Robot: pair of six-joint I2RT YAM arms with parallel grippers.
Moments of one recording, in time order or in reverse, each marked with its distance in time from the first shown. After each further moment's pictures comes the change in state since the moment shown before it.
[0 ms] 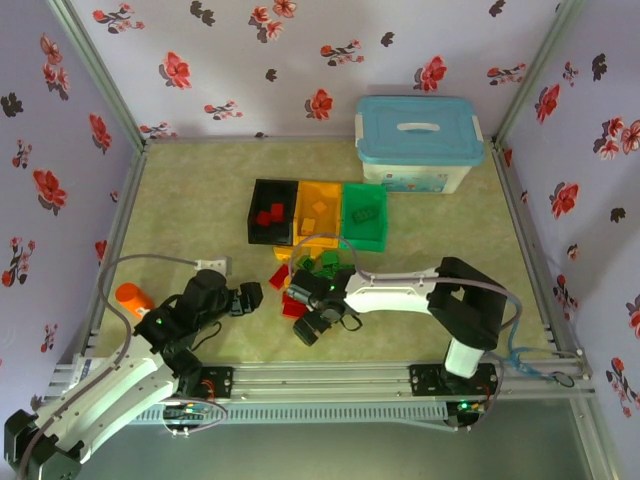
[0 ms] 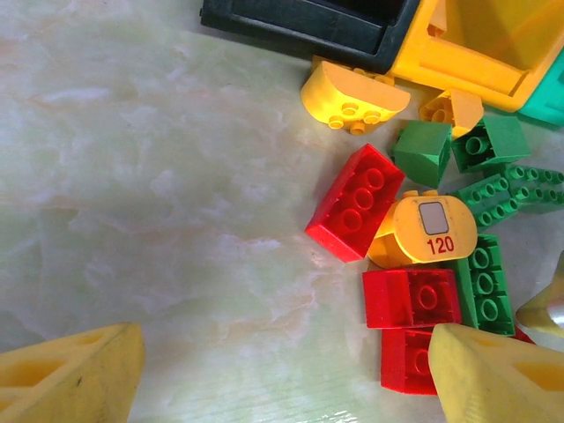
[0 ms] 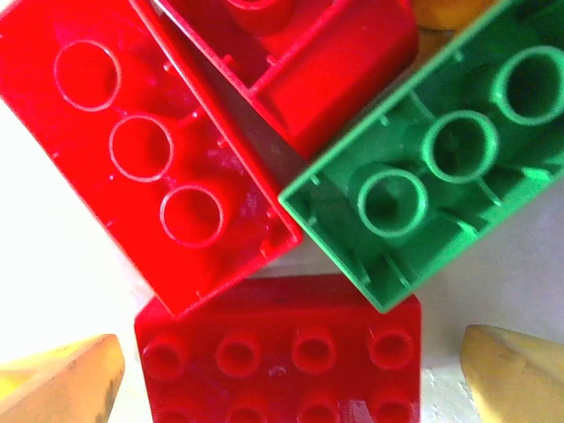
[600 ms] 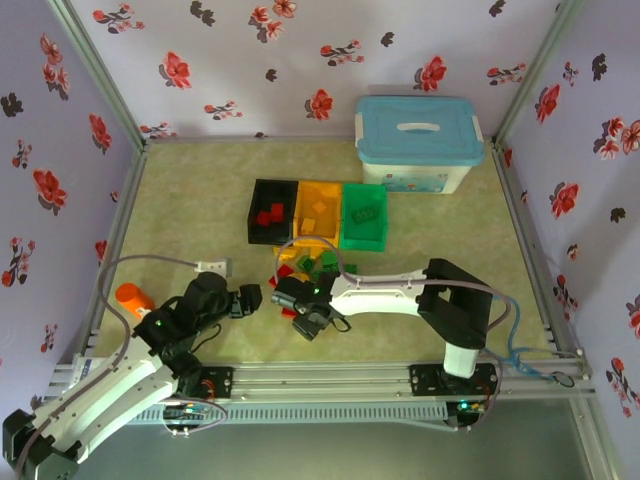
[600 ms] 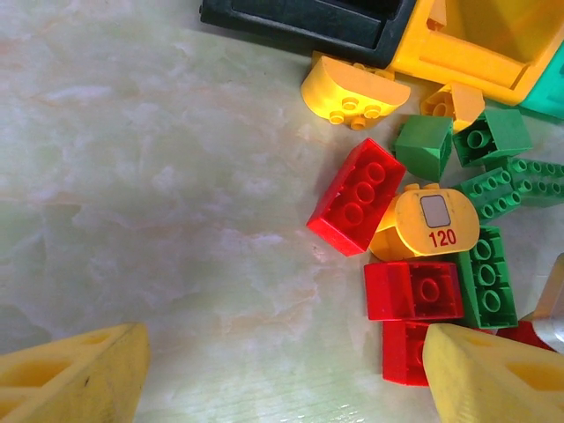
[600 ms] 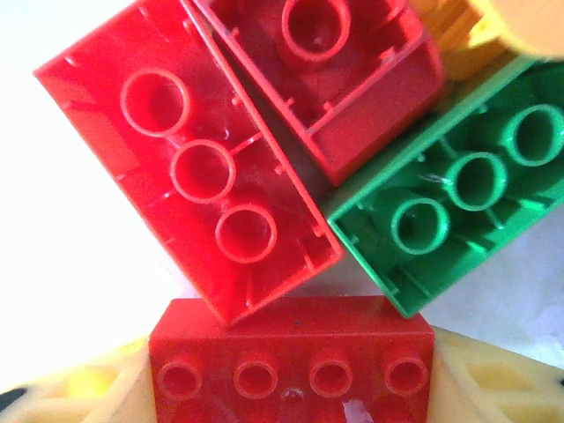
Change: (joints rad) left arm -0.031 -0.025 -0.002 -0.020 -0.027 -0.004; right arm 0.061 0.051 0.136 -0.130 0.112 -0.016
